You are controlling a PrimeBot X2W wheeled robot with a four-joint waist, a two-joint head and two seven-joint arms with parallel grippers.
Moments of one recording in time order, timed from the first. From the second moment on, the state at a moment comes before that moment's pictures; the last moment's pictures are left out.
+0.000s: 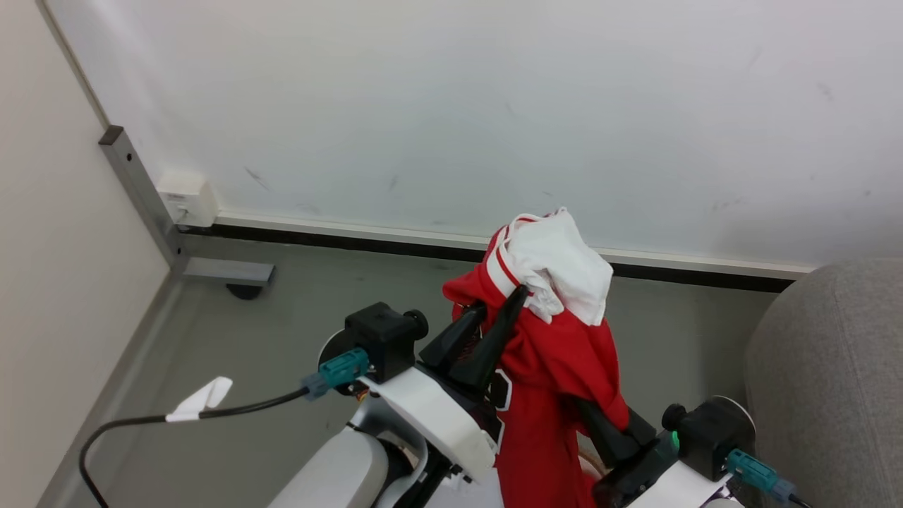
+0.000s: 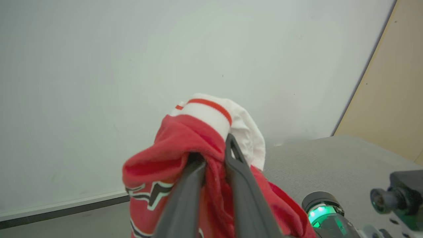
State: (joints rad) left arm -0.43 0.11 -0.60 0.06 -0.49 -0.04 -0.03; right arm -0.30 -0.19 0.63 0.24 0.49 0.13 -0.26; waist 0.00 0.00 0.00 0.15
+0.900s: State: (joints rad) left arm -0.43 0.19 -0.65 0.01 -0.42 -0.06 -0.15; right arm -0.26 -0.26 0.33 0.06 0.46 0.13 -0.26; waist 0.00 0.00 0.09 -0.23
